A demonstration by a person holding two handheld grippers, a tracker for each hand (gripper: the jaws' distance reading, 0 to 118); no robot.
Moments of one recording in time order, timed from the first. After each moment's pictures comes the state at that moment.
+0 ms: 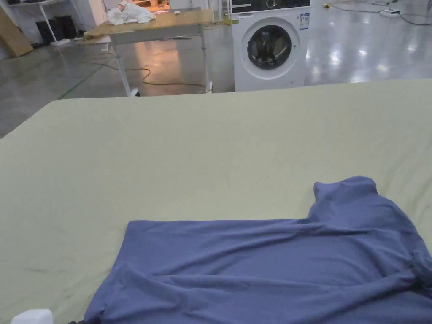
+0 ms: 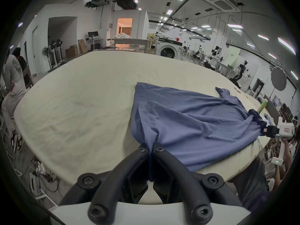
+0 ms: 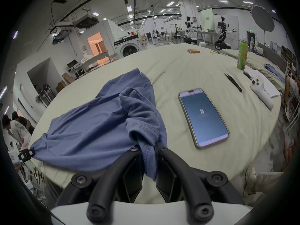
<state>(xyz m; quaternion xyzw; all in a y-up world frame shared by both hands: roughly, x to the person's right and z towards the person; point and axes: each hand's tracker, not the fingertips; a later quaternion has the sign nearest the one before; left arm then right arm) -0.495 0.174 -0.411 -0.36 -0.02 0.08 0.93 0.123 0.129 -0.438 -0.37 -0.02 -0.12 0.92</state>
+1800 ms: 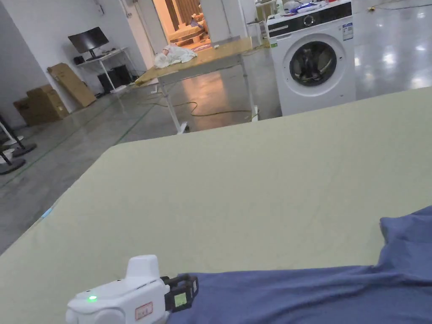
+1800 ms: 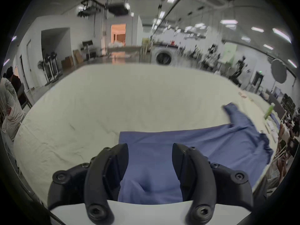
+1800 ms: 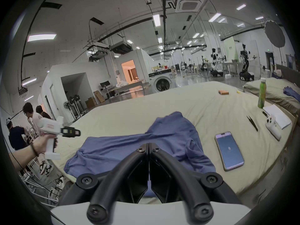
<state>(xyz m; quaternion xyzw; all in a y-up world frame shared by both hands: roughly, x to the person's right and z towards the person) -0.474 0.200 -0.614 -0.37 -0.01 0.03 0.93 0.063 0.206 -0.400 -0.19 0.11 -0.11 0.97</state>
